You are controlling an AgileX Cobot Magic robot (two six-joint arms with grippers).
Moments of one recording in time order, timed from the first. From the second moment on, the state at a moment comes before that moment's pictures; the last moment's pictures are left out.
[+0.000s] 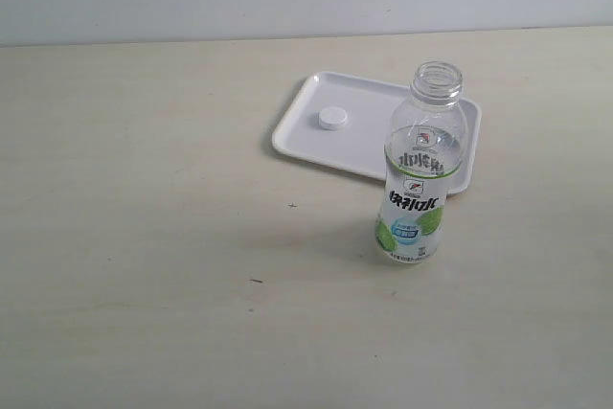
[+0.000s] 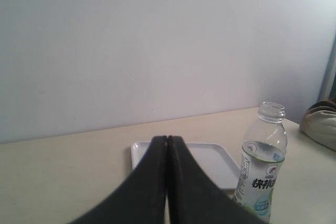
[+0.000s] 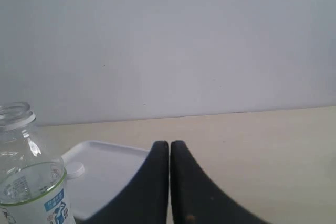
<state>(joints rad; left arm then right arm) -0.15 0.04 -0.12 -1.44 0.43 1.27 -0.04 0.01 0.00 -0.16 0.09 0.25</state>
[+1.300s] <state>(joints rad) -0.15 0.01 0.00 -1.33 0.14 1.38 -0.04 0.01 0.00 -0.15 0.10 0.25</state>
